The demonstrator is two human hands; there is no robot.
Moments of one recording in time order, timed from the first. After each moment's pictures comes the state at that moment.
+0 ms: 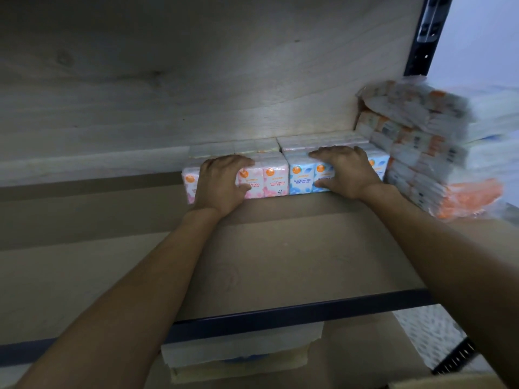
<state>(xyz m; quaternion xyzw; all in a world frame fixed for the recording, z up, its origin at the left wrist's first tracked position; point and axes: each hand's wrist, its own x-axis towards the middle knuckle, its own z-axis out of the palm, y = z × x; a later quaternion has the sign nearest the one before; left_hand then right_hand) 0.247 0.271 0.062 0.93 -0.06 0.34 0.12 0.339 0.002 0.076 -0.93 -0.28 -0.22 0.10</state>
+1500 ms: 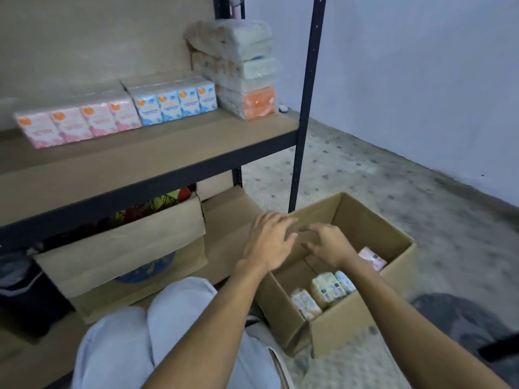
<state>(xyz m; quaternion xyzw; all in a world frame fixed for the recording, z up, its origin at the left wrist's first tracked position) -0.001 -0.061 -0.092 0.92 -0.31 0.06 0.22 -0.029 -0.237 -0.117 -0.98 -0.01 -0.02 0.22</state>
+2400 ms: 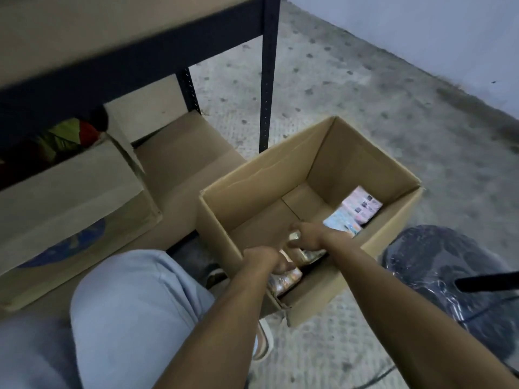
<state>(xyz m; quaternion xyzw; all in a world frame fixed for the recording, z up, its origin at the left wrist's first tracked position) 0.005 -0.146 -0.231 0.85 -0.15 -0.51 -0.04 0.008 -0.295 -0.290 -0.91 0.09 0.36 0.16</state>
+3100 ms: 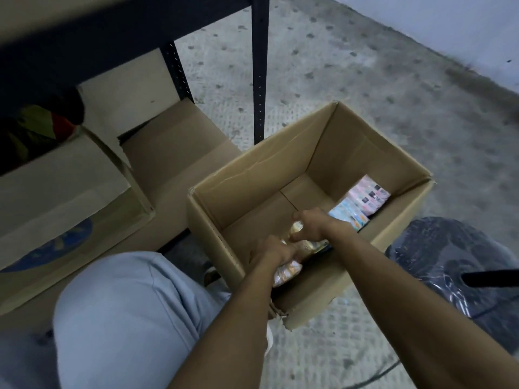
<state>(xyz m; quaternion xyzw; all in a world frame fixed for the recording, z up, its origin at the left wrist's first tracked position) 0.003 -0.164 -0.256 0.85 0.06 -0.45 0.27 0.022 -0.312 -0.302 -0.93 0.08 0.33 0.16</state>
